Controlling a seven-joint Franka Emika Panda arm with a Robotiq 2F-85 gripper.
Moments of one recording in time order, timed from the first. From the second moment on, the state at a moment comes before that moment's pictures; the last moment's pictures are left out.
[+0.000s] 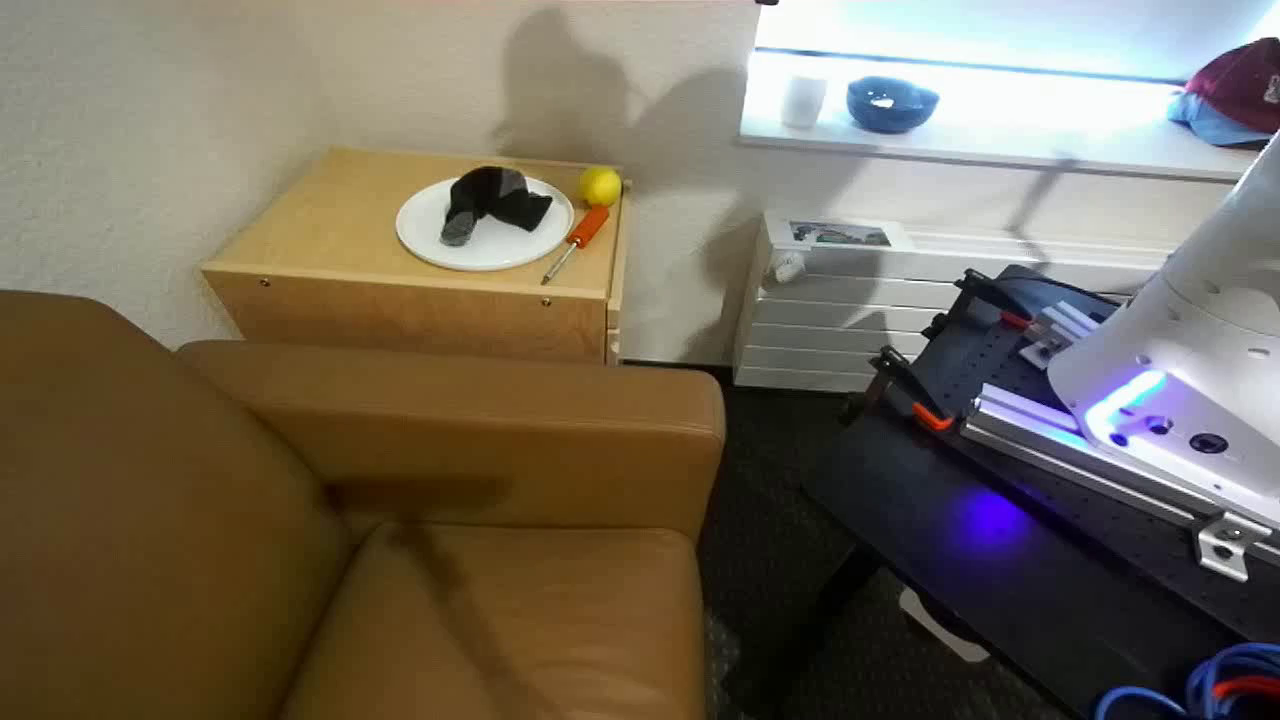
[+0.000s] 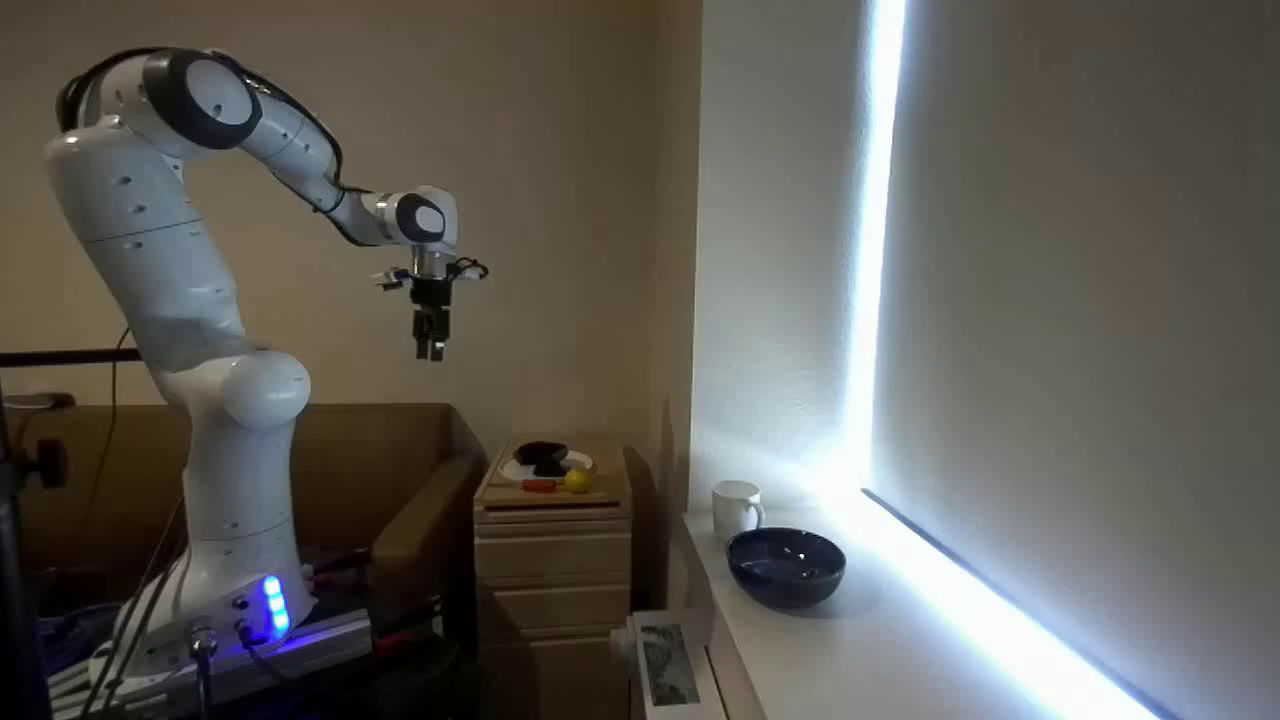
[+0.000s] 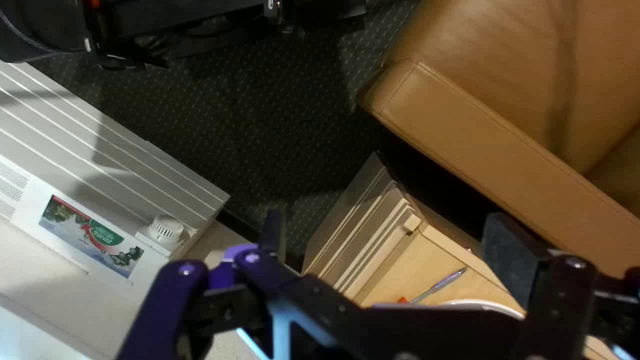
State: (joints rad) arm 0.09 -0.35 0.32 -2.30 0.11 1.87 0.54
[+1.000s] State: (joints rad) arm -0.09 -0.38 0.00 -2.39 0.11 1.95 0.55
